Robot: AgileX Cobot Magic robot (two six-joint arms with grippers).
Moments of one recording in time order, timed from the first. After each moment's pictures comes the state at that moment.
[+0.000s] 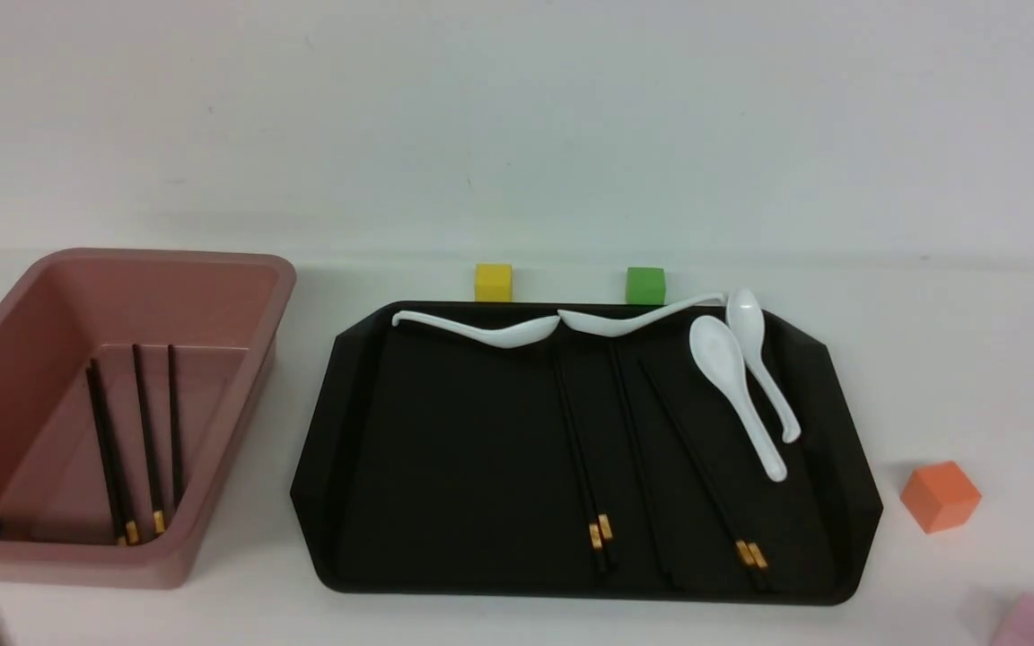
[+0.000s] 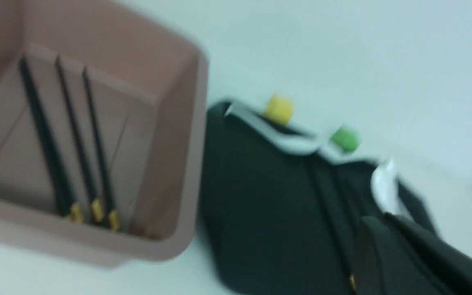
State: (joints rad) right arm 0.18 -0.01 0.02 0.05 0.37 -0.02; left arm 0.07 0.26 -0.35 -0.67 0.47 0.10
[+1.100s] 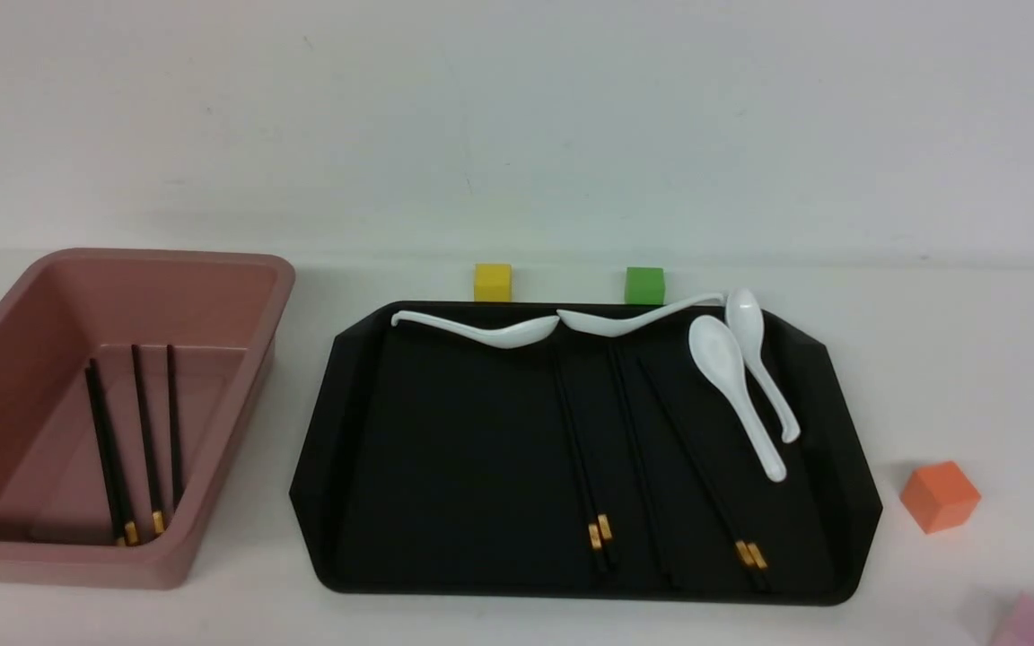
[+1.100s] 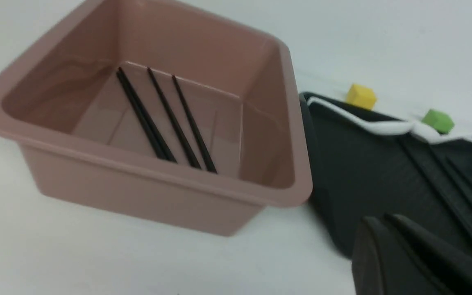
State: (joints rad) right arm 0.18 -0.01 0.02 0.05 0.37 -0.02; left arm -0.07 -0.01 -0.05 -0.18 0.35 -0.18
